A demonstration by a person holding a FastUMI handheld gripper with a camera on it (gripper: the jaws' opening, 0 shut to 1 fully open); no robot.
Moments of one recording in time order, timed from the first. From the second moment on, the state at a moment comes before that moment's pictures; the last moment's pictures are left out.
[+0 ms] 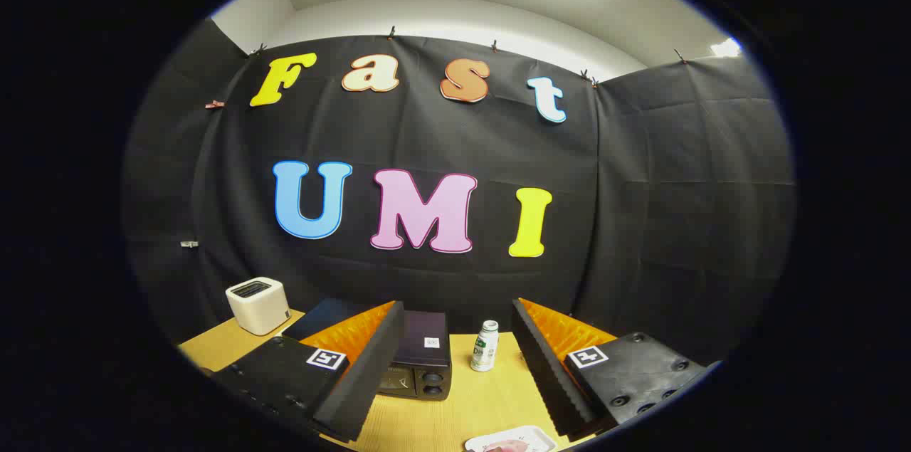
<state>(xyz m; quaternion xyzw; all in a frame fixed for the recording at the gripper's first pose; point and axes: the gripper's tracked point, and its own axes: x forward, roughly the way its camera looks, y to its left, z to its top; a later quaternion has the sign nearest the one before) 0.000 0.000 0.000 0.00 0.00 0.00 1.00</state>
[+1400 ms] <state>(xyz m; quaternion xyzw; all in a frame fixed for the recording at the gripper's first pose) 0.009 0.075 -0.025 0.01 0.03 0.03 1.00</state>
